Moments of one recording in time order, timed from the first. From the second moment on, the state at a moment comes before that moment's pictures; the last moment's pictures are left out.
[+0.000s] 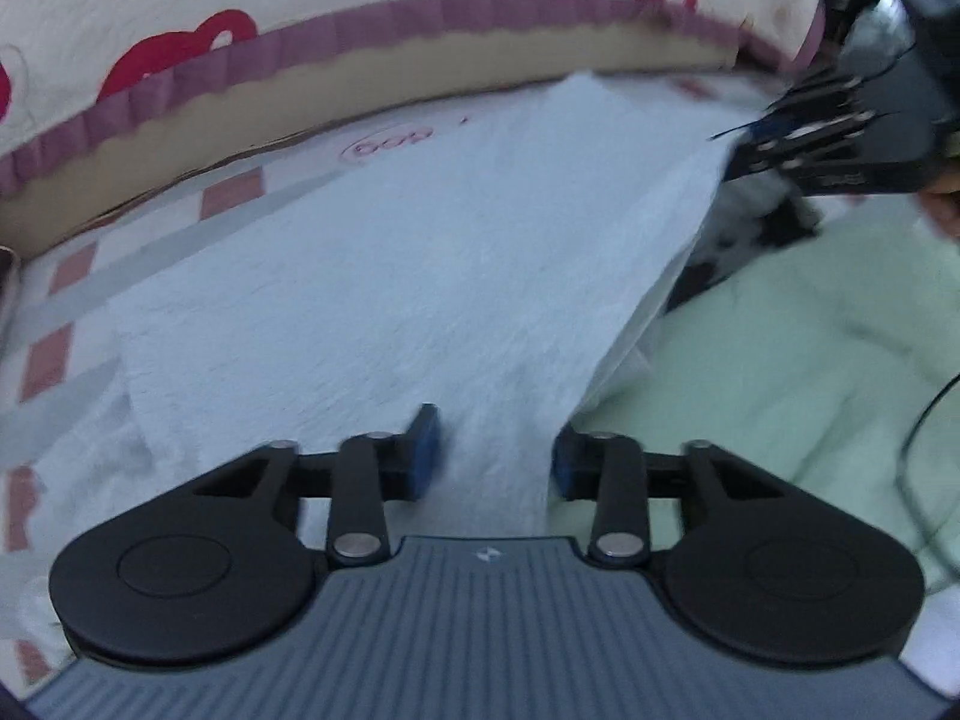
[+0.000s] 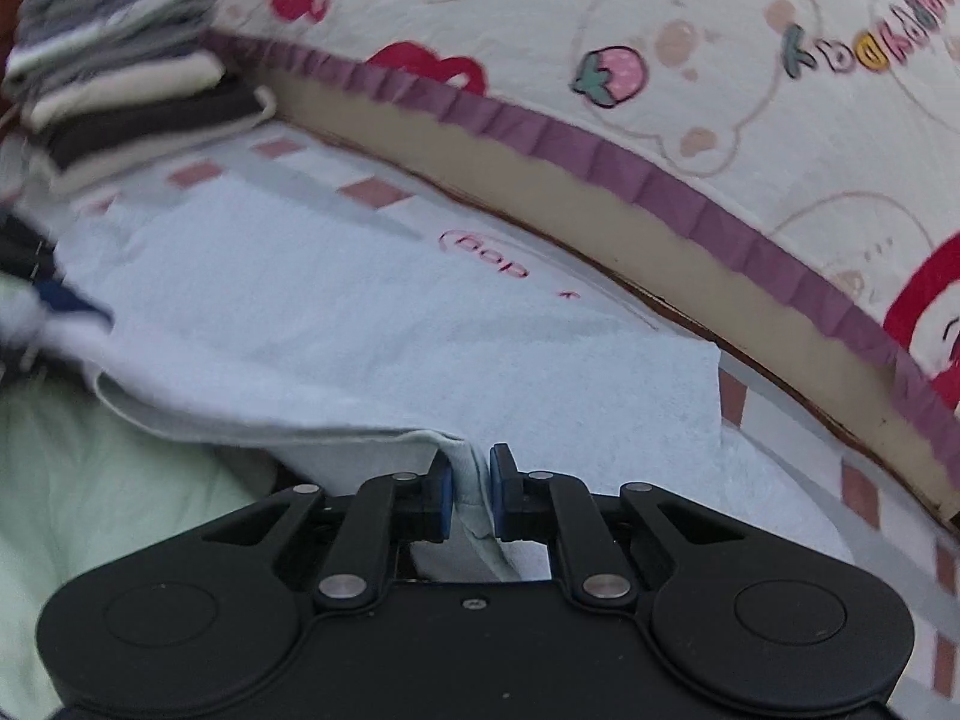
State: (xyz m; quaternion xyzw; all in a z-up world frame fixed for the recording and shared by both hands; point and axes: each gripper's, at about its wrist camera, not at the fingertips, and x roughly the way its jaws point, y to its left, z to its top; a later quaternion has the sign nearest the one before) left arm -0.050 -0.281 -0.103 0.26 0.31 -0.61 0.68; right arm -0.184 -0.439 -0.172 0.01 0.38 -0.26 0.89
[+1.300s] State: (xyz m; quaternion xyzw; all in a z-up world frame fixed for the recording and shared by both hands) left arm 0.041 -0.347 -0.138 0.15 0.43 -0.59 0.66; right arm -0.176 -0.578 -0.227 0.25 0.44 -0.18 0.84
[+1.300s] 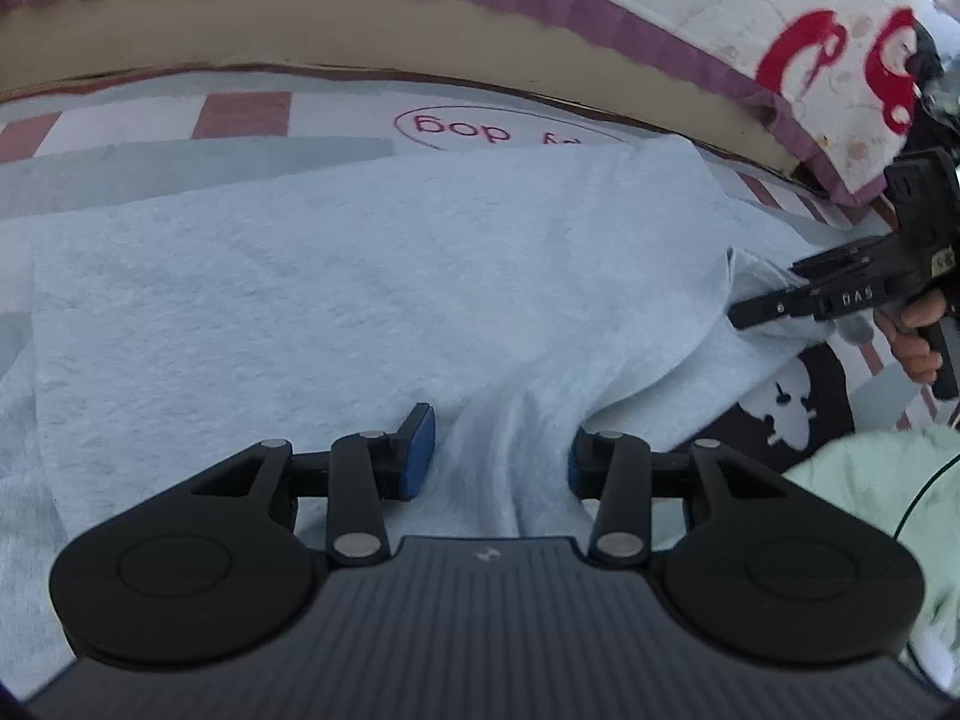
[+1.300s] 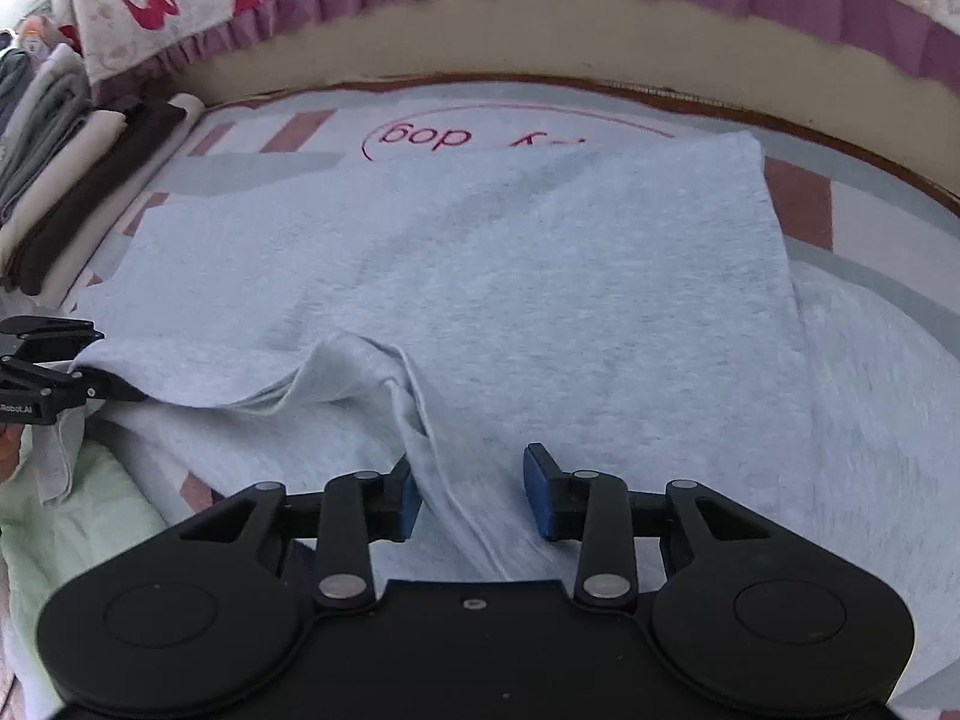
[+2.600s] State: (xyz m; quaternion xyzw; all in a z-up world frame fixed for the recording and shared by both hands) left arm -0.020 -0.247 0.037 0.09 0.15 -0.49 0.86; right arm -0.228 -0.450 -0.040 0.04 0.15 -0.35 0.92
